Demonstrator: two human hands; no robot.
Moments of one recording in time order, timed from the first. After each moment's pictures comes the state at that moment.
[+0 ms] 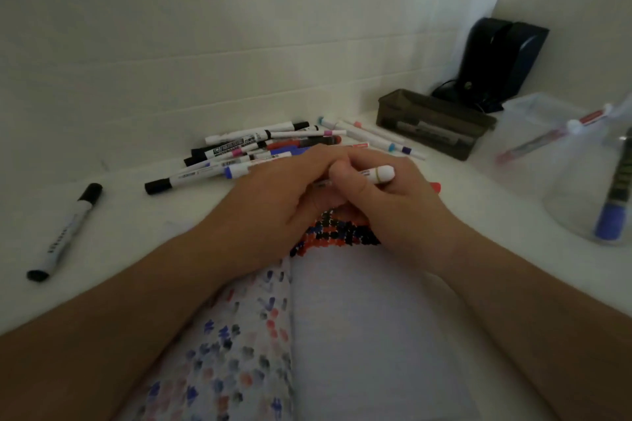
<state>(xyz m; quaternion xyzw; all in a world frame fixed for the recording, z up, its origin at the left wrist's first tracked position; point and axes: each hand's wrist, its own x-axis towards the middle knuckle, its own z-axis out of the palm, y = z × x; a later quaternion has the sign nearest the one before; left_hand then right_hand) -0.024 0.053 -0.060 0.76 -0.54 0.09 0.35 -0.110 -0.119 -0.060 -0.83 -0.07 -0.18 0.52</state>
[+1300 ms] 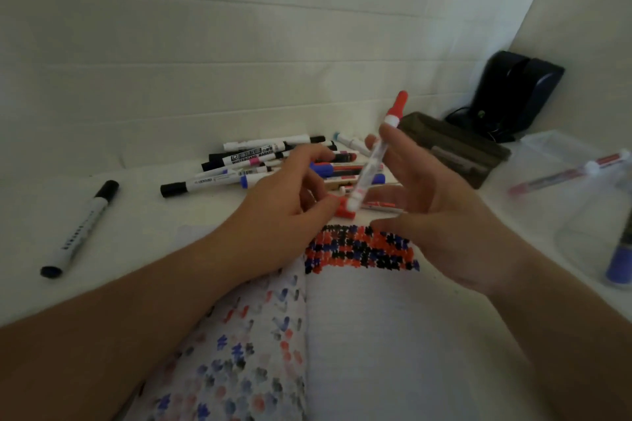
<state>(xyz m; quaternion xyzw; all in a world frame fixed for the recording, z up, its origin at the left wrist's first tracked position) -0.006 0.055 -0.074 0.79 -0.39 -0.01 0.47 -0.114 -0.138 -0.042 -0.76 -0.06 -0.09 0.64</state>
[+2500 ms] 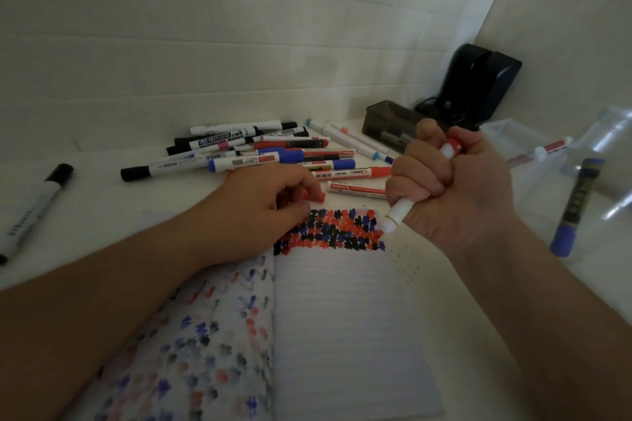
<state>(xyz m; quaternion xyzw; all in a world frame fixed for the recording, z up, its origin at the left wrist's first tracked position) -0.005 0.057 -0.079 0.82 -0.44 -0.05 0.37 -0.116 -0.161 -0.033 -0.29 0.02 -0.07 0.96</state>
